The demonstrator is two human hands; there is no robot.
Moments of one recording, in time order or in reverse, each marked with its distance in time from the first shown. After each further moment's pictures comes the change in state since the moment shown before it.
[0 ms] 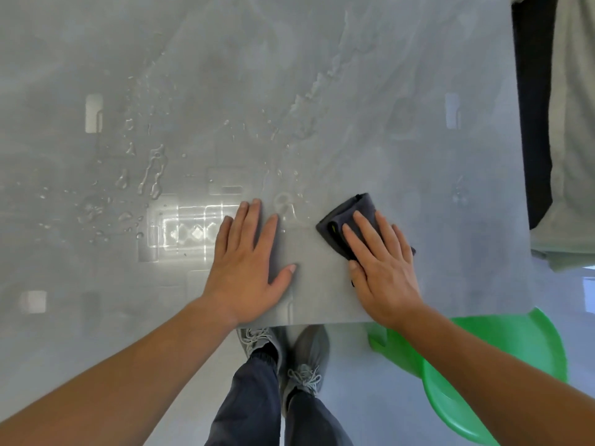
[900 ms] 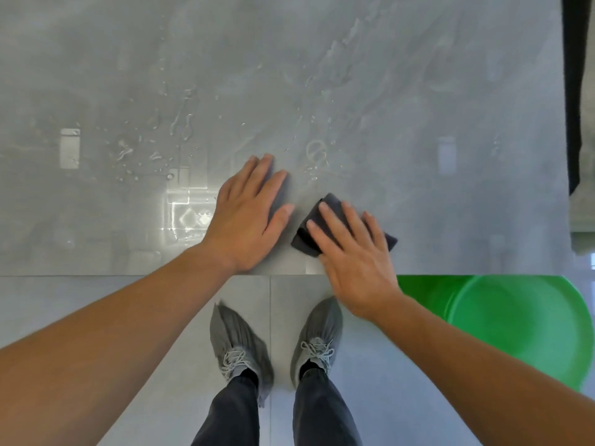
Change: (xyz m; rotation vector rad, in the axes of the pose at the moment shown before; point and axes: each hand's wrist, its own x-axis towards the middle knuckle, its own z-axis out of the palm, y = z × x) left_hand -0.029 -0.041 0.001 -0.127 0.044 0.014; right_hand -0.033 -0.083 0.051 -0.203 0.054 -0.203
